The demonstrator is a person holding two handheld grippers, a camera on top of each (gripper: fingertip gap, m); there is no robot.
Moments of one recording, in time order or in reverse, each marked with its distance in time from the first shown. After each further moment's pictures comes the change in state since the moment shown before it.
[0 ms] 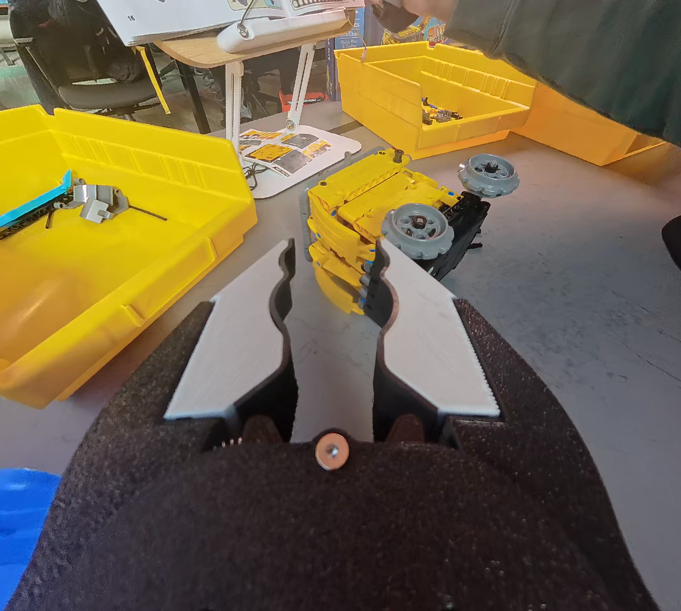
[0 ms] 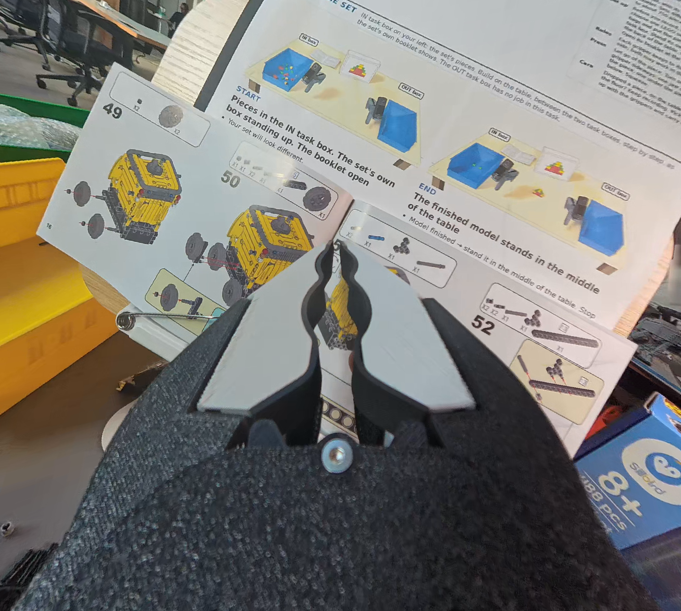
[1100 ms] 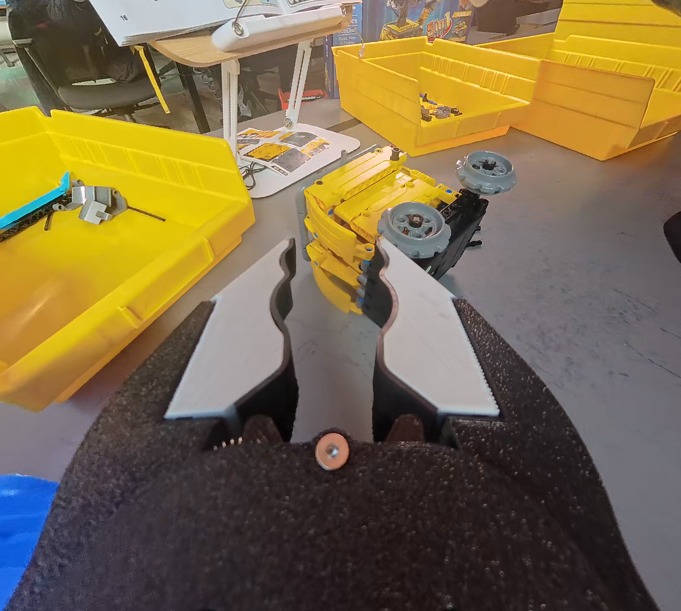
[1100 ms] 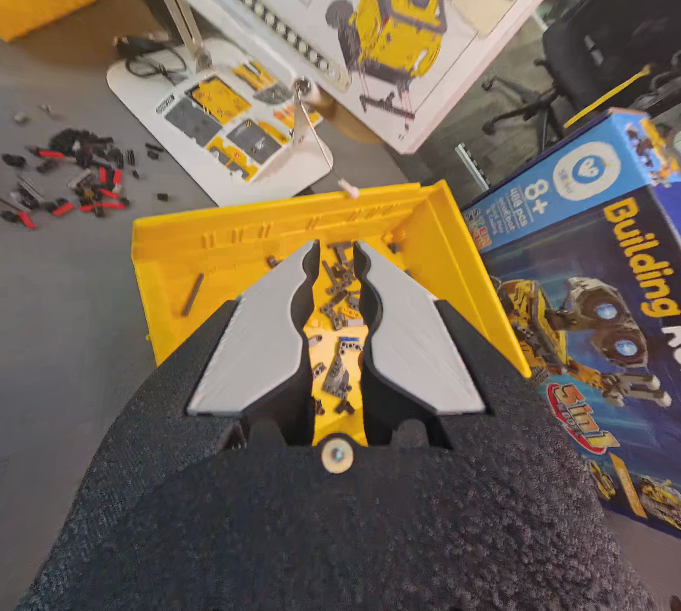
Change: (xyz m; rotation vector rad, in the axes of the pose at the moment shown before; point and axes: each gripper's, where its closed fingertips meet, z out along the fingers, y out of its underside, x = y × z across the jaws) left arm 0.002 0.001 0.001 -0.008 0.001 0.013; right arm 0.081 0.131 -0.170 -0.617 -0.240 -0.051
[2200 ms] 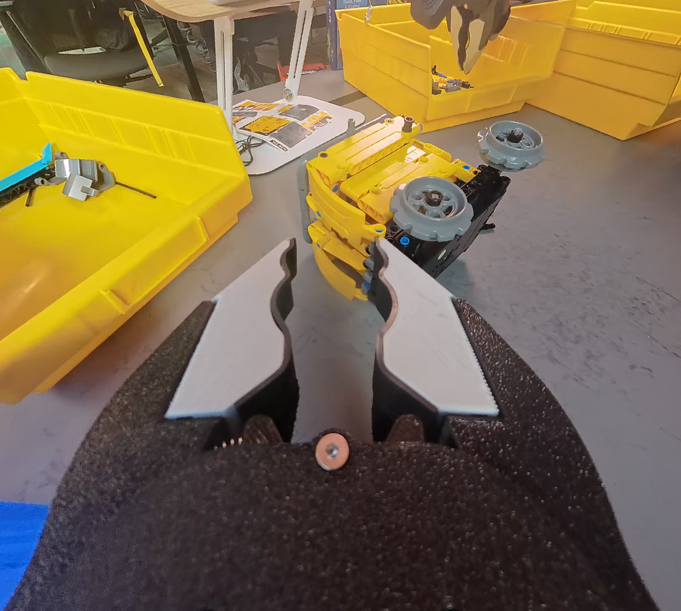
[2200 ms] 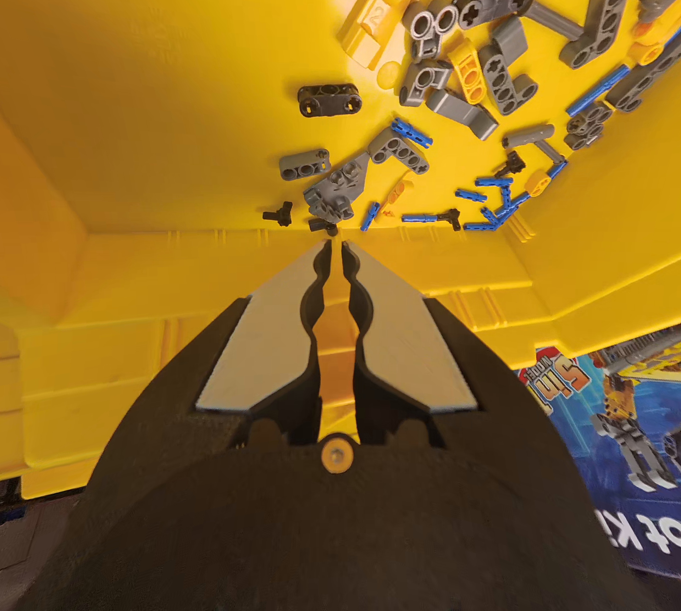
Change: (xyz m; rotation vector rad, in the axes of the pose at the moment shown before) left arm -0.003 0.018 0.010 -0.059 -0.004 -0.014; right arm 0.011 0.188 0.023 -1.140 -0.299 -0.545
